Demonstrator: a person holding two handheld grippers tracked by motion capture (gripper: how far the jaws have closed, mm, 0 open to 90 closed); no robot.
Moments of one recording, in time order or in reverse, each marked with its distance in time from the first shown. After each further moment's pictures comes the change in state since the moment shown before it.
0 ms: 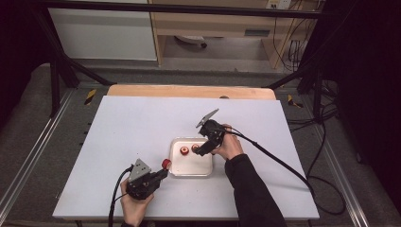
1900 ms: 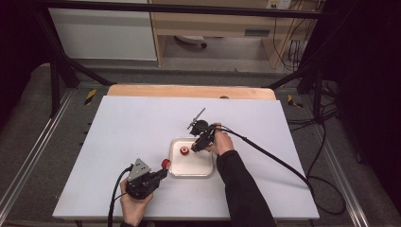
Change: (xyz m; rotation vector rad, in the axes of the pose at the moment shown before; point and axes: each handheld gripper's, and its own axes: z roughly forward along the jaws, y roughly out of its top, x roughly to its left) left arm 0.002 0.000 0.001 0.009 -0.004 0.001; right arm -0.004 0.017 0.034 0.152 0.053 -0.033
